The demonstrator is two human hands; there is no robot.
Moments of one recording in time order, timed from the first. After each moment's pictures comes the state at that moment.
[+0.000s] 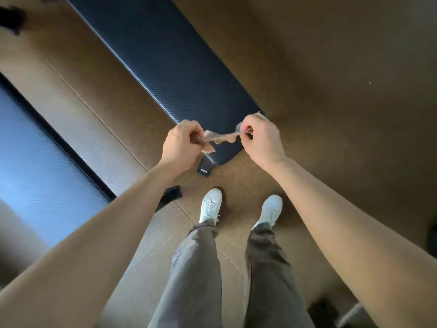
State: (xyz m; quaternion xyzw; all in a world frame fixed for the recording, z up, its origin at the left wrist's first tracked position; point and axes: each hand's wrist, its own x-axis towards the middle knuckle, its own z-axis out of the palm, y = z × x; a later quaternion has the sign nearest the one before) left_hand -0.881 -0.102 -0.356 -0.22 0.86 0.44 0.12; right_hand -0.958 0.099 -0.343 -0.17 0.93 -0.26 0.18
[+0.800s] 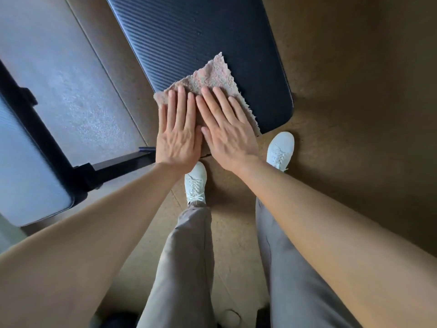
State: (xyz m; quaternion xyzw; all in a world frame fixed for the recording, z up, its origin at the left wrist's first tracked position) left_hand -0.874 -0.014 -0.570 -0.23 0.95 0.12 0.16; right_hand -0.983 0.104 -0.568 -0.51 0.84 -0.04 0.19
